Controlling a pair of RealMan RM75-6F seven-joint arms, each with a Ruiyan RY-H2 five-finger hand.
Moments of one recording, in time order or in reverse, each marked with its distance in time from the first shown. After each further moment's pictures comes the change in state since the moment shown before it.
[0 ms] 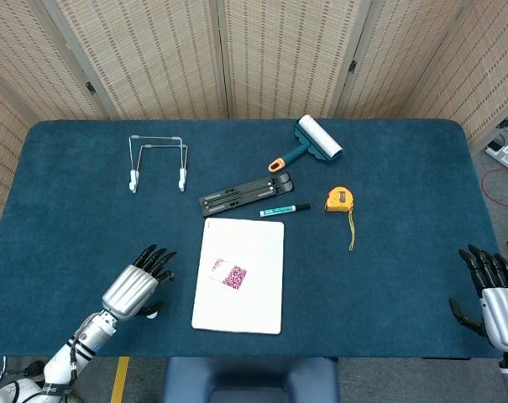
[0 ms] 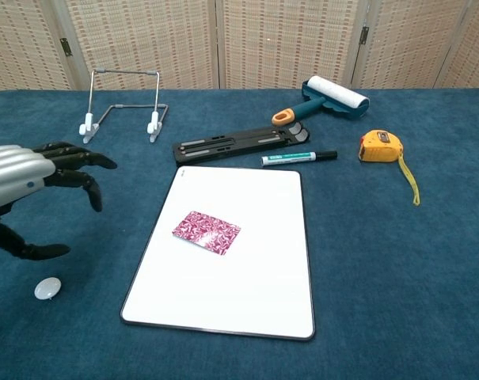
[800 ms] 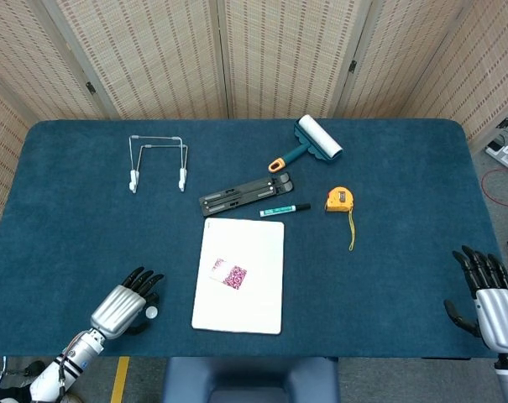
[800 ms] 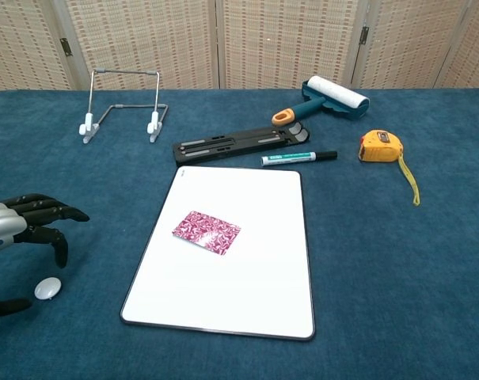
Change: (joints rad) left arm 0.086 -0.011 0.038 0.060 0.034 -0.070 -0.017; right arm 0.002 -0.003 -0.009 -0.013 -0.016 0.008 -0.013
